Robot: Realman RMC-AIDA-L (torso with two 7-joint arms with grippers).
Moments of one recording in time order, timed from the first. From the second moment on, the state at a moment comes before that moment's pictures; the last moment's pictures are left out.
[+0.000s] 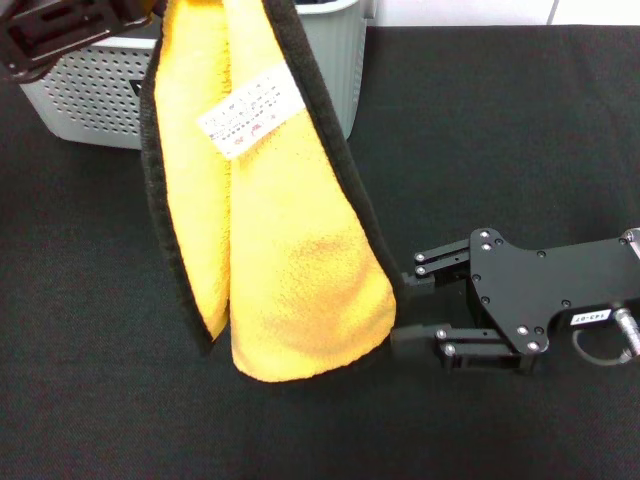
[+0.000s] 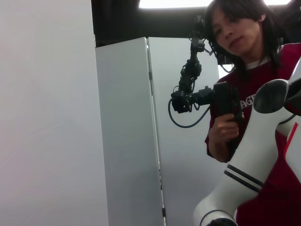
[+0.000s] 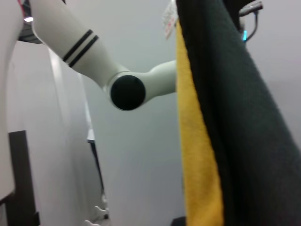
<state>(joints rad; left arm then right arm) -0.57 -1.84 1.01 1.01 1.13 2.03 -1.64 0.72 2.02 -1.08 -0.32 -1.65 -1.87 1.06</state>
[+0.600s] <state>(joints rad) -0.55 -1.85 1.01 1.01 1.13 2.03 -1.64 0.70 2.02 -1.09 -0.33 -1.61 -1.86 1.03</state>
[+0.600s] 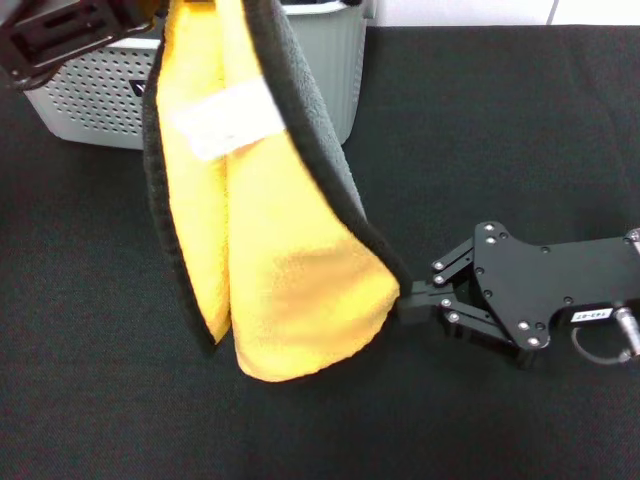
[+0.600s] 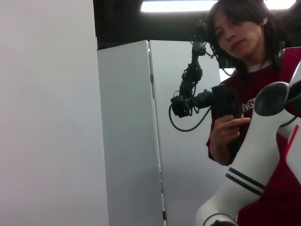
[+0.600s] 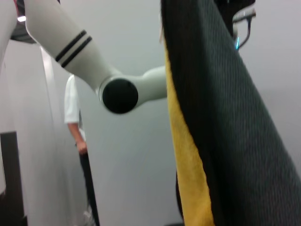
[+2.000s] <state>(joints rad) -0.47 -2.02 0.92 0.70 1.45 2.03 -1.36 0.59 2.01 -0.83 -0.78 -1.31 -1.89 1.24</state>
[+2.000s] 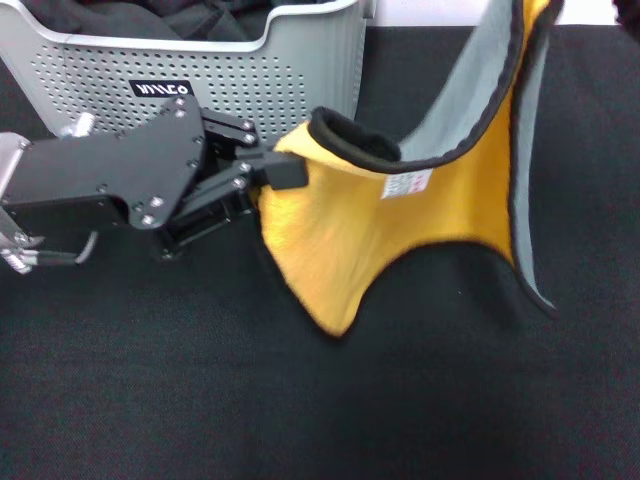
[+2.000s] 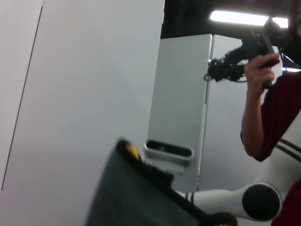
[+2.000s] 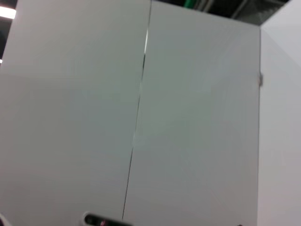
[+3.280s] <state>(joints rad) -0.55 -2.09 0.97 0.52 1.54 1.98 -1.14 0.70 2.01 -0.84 -0.98 -1.24 -1.76 1.28</state>
